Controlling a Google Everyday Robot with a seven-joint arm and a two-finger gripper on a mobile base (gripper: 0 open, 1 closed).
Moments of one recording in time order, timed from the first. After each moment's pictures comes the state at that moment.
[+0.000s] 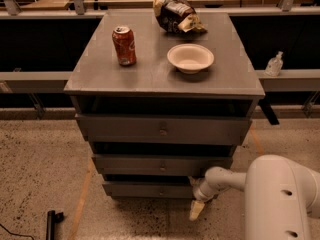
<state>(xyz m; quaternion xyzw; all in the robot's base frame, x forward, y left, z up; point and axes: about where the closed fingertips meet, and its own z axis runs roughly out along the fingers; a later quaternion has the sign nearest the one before) 0.565 -0.149 0.216 -0.68 0.71 0.11 0.18</state>
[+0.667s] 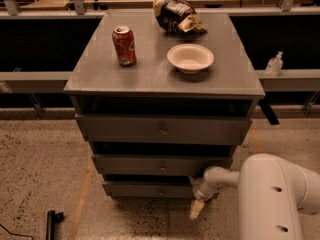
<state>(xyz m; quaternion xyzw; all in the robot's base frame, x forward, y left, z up) 0.573 -0.153 0.203 -0.68 0.71 0.10 0.17</state>
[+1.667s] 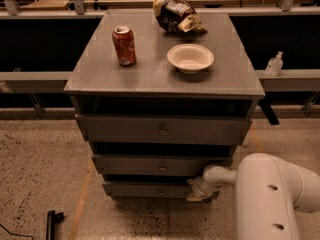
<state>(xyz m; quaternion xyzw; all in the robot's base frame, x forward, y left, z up) 0.573 -0.154 0.196 -0.68 0.71 0.10 0.17</state>
